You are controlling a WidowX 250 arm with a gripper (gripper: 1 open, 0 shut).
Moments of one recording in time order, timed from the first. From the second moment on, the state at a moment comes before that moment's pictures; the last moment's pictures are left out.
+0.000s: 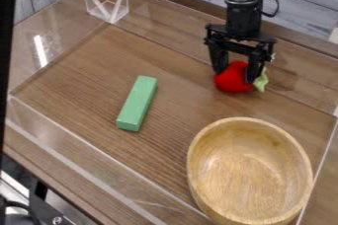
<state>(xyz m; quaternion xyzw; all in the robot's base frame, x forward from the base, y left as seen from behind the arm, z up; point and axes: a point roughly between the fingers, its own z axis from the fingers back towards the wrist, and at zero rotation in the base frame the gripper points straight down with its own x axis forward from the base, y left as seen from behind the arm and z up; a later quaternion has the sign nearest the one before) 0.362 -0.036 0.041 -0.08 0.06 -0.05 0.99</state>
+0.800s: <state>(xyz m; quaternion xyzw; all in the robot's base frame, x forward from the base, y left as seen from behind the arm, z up) 0.357 -0.031 0.062 -0.09 0.05 -0.04 0.99</state>
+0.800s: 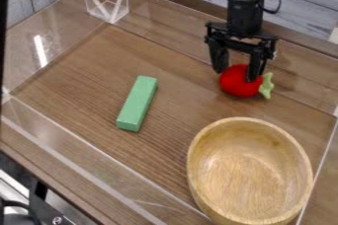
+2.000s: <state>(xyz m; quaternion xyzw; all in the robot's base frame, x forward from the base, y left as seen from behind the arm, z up) 0.355 0.049 0.132 -0.08 0.00 -0.04 1.00</state>
